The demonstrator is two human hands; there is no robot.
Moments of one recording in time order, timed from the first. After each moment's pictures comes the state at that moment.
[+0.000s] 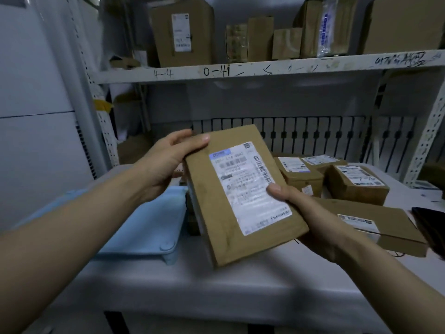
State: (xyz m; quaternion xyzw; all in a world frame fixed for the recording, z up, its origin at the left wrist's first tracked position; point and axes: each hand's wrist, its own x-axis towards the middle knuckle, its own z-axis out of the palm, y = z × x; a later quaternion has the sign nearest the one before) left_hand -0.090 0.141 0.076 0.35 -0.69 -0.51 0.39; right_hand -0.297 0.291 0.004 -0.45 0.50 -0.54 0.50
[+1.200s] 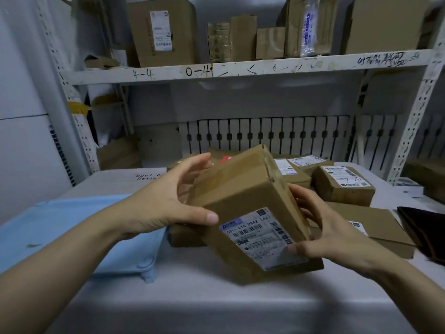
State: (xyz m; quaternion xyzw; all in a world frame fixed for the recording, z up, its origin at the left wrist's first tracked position) left_hand -0.094 0.148 0.044 0.19 -0.85 -0.43 0.22; right_hand -0.359 0.319 -0.018 -0.60 0.60 -0.45 0.28
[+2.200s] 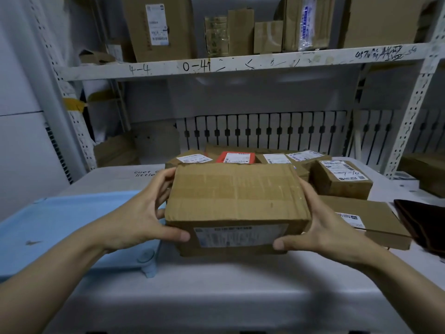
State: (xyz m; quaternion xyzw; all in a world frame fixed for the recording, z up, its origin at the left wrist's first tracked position) left_hand -0.065 0.133 0.013 0.22 -0.84 -0.44 0.22; right_hand -0.347 0.311 -0.026 -0.62 0.55 -0.50 0.26
